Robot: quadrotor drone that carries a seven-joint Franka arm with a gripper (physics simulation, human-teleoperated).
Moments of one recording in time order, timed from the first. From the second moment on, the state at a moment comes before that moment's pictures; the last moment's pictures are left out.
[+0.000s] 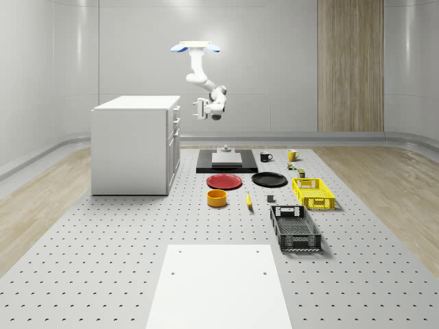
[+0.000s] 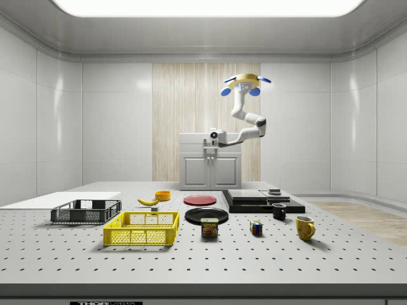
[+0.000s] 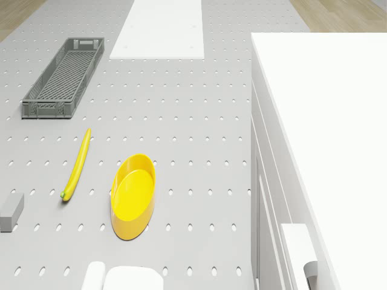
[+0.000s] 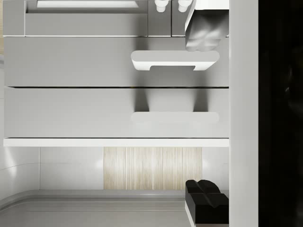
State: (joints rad) arm 0.69 -1.16 -0.88 -2.46 0.77 1.76 0.84
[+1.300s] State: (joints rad) arm 0.77 -1.13 -0.69 -2.60 0.96 2.01 0.78
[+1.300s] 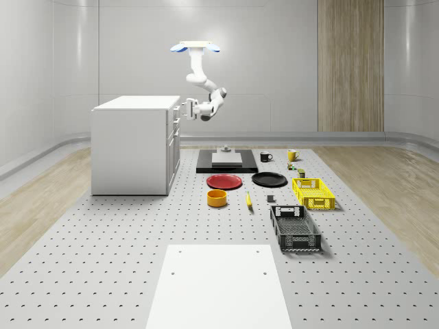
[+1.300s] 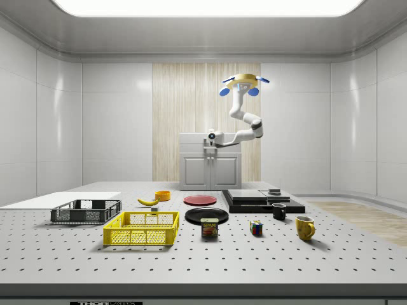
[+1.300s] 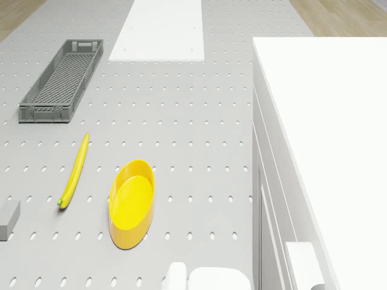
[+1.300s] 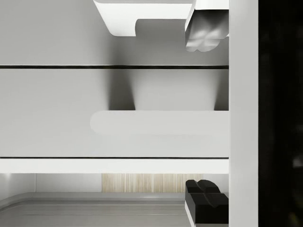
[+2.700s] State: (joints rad) arm 0.80 -1.05 -0.58 -2.62 1.11 2.09 0.69
